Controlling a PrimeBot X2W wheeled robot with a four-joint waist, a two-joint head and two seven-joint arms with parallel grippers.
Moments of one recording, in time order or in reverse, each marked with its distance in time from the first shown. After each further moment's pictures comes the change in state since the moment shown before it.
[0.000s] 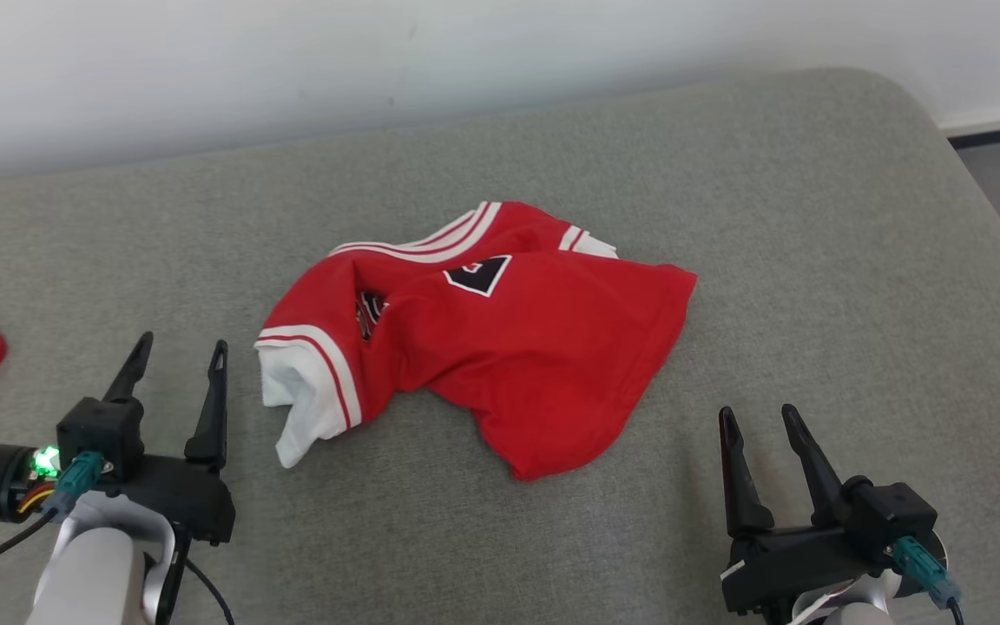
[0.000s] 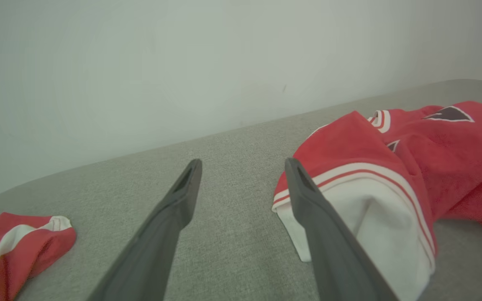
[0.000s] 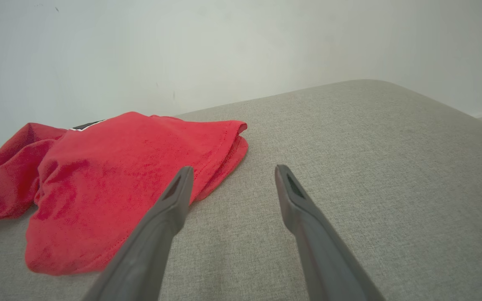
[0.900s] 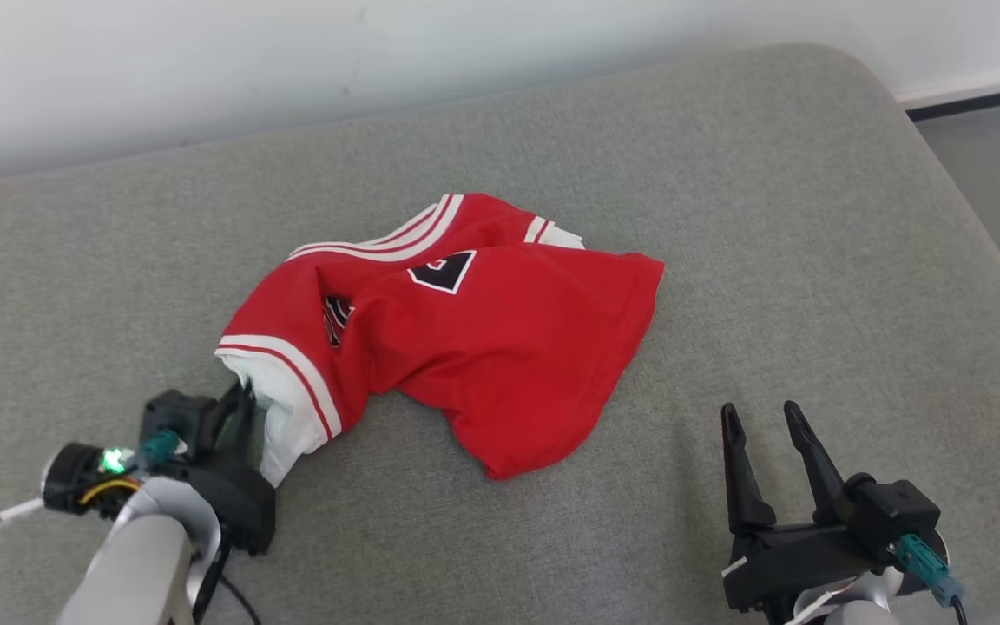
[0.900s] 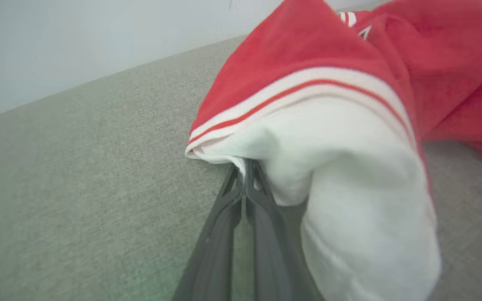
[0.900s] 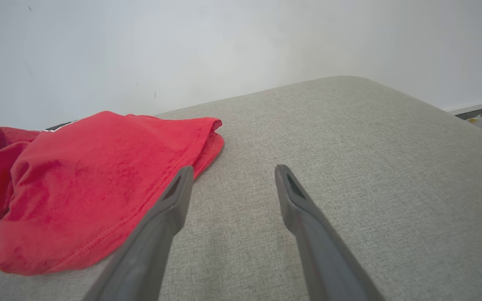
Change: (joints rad) left arm -0.172 0.001 -0.293 0.377 -0.130 -0.001 0.000; right arm -0.011 0.000 0.002 0.002 0.009 0.000 0.000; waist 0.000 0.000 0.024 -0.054
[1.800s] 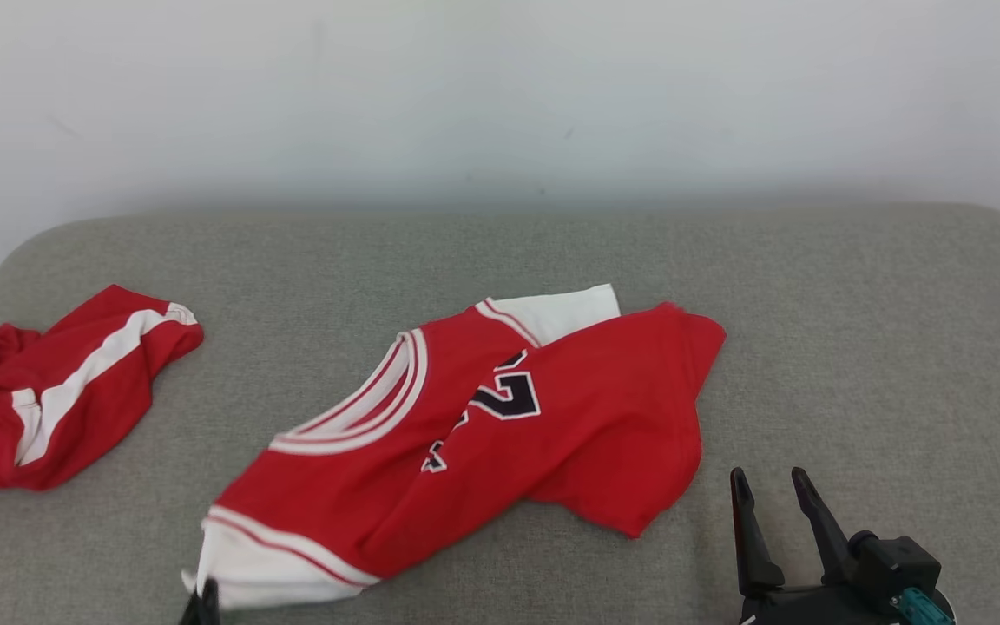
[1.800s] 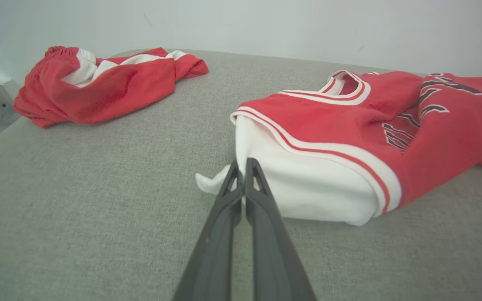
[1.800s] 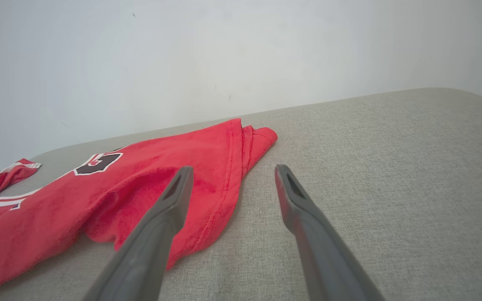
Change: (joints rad) left arm 0.615 -0.012 0.233 -0.584 -0.079 0.156 0.009; right arm 0.100 0.000 -0.018 0.023 0.007 0.000 0.000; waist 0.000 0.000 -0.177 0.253
